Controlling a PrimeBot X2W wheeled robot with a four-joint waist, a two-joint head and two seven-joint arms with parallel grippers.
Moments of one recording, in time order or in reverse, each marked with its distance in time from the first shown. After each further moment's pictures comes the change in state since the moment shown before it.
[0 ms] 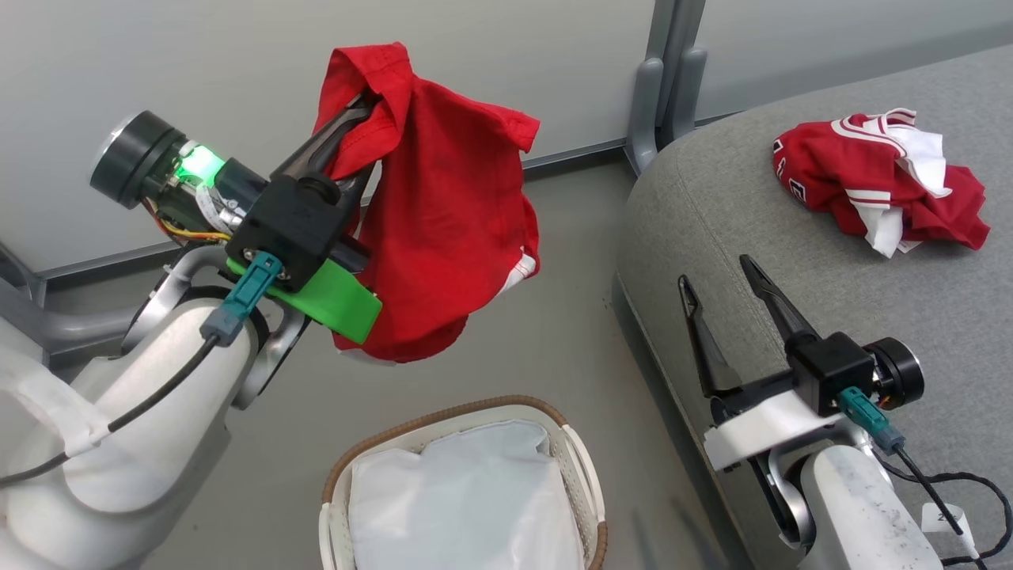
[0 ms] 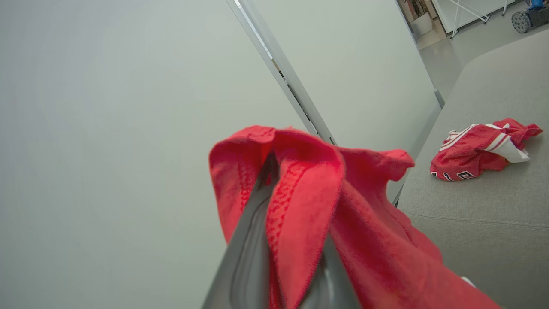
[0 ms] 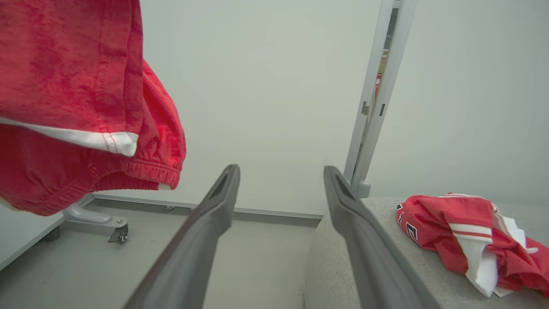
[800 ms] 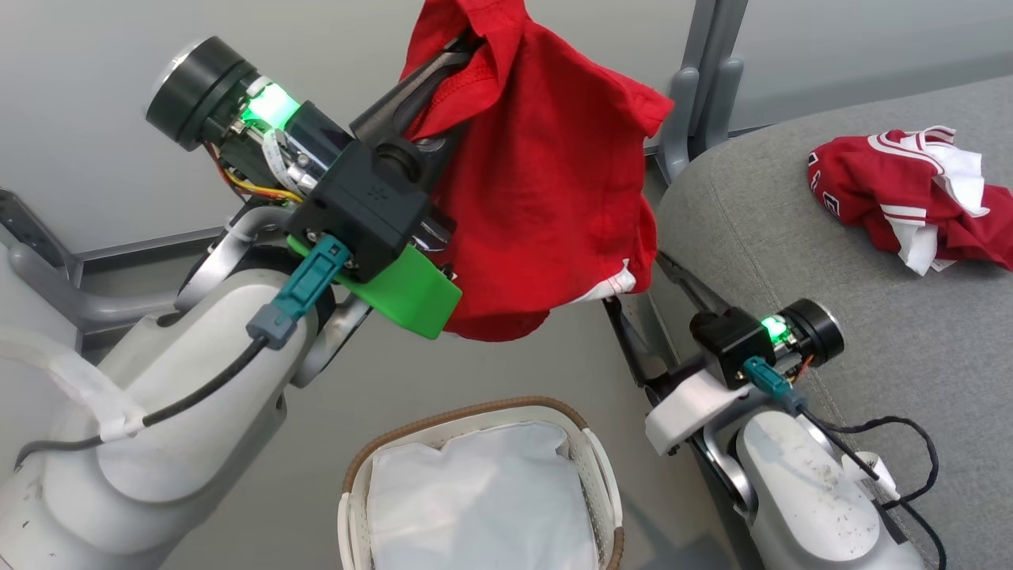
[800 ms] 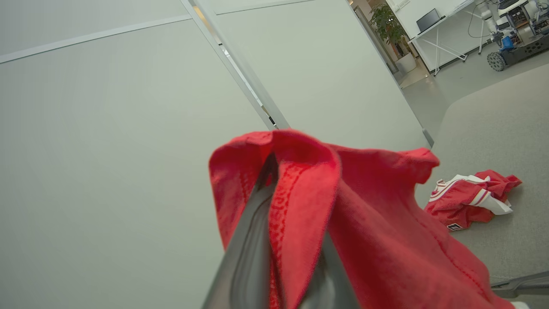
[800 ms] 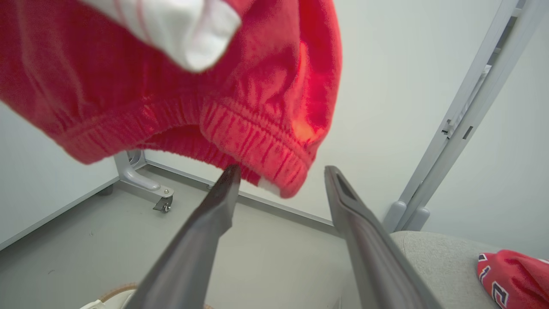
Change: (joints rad) left arm -0.113 -0.075 -0.041 -0.129 -0.014 -0.010 0.072; right arm -0.157 0.000 0.180 0.182 -0.042 0.000 0.000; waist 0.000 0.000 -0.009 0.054
